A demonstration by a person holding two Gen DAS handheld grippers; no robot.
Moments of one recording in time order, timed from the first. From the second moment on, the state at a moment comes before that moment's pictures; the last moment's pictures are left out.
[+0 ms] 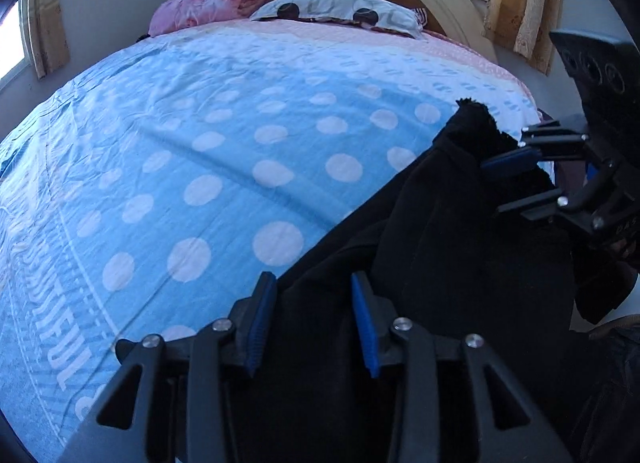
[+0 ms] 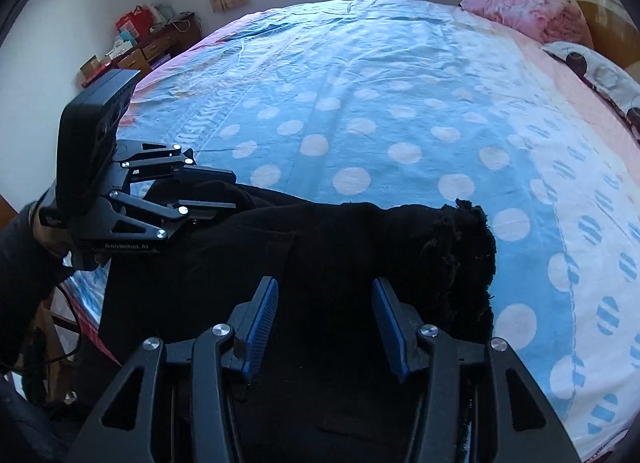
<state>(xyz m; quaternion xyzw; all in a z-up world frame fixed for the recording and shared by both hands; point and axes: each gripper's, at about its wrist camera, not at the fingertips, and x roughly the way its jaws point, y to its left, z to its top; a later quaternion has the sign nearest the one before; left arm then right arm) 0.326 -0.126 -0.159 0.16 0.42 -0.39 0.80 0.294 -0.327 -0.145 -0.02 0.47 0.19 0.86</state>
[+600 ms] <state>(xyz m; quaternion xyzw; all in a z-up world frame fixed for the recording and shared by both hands) 0.370 -0.096 -0.169 0.01 0.47 -0.37 0.80 0.279 -0.311 -0.168 -0.13 0.47 0.17 0.85</state>
